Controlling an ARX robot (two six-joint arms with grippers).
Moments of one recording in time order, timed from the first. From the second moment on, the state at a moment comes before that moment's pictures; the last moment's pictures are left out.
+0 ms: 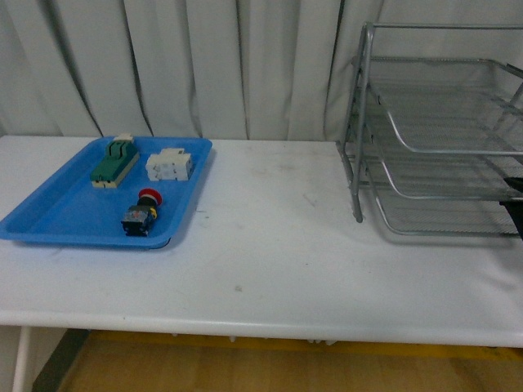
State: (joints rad) left arm 0.00 0.01 0.01 0.00 0.00 -0.01; right arm -0.21 2.34 0.92 1.29 -0.43 1.38
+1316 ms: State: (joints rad) left arm 0.00 0.01 0.01 0.00 0.00 -0.01; right arm -0.32 2.25 0.56 1.35 -0.52 1.39
